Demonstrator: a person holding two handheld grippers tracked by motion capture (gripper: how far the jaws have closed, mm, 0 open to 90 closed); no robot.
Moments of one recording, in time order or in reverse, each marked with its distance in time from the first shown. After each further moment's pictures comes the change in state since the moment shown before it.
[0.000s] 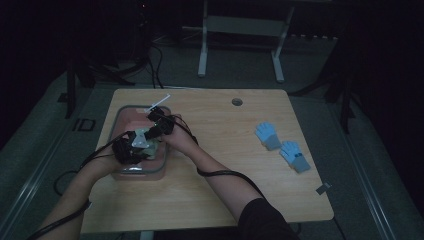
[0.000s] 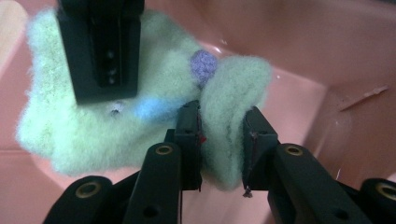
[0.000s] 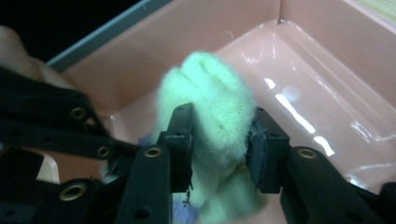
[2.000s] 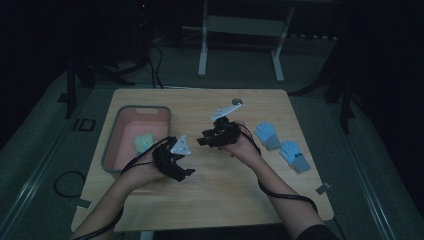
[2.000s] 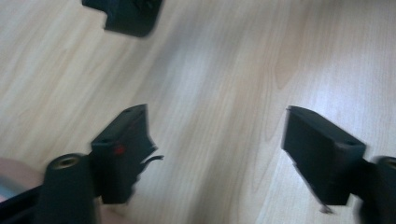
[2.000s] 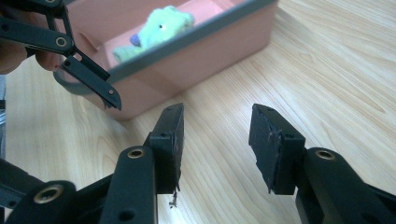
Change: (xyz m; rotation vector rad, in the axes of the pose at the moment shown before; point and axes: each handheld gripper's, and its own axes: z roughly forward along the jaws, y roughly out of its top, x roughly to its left) left arm -0.081 0.105 -0.011 -0.204 -0.162 0.014; right arm -0.036 -0.122 -0.155 -0.130 -0.082 -0.058
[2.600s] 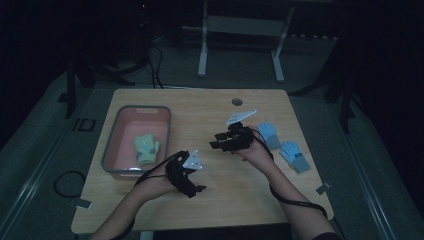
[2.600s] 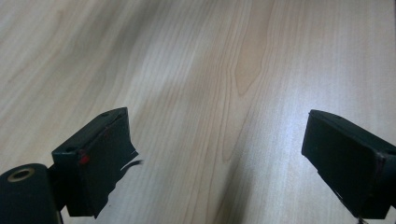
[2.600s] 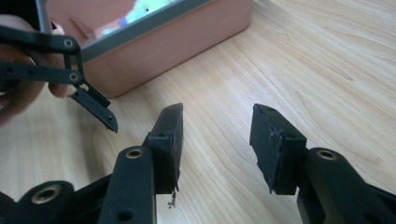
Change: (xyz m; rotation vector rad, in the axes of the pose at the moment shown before) left arm -0.030 -0.007 0.043 -0.019 -0.066 0.009; right arm -0.013 -0.033 -0.023 -0.022 -0.026 0.006
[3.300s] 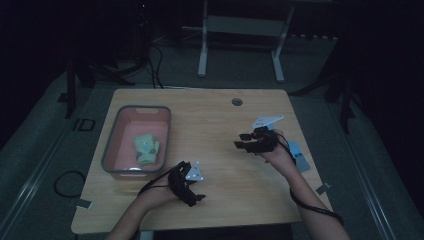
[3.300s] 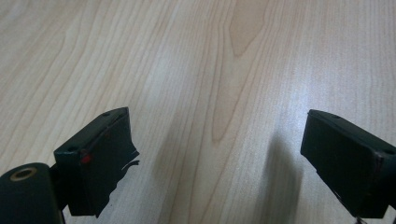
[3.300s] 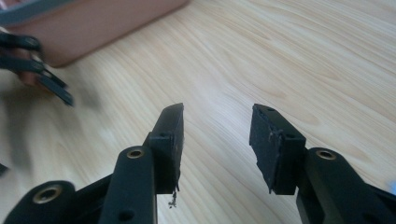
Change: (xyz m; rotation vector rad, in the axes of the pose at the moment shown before) left arm -0.012 -0.027 0.032 0.024 0.010 0.016; right arm -0.039 -0.051 -0.046 -0.026 -0.129 0.018
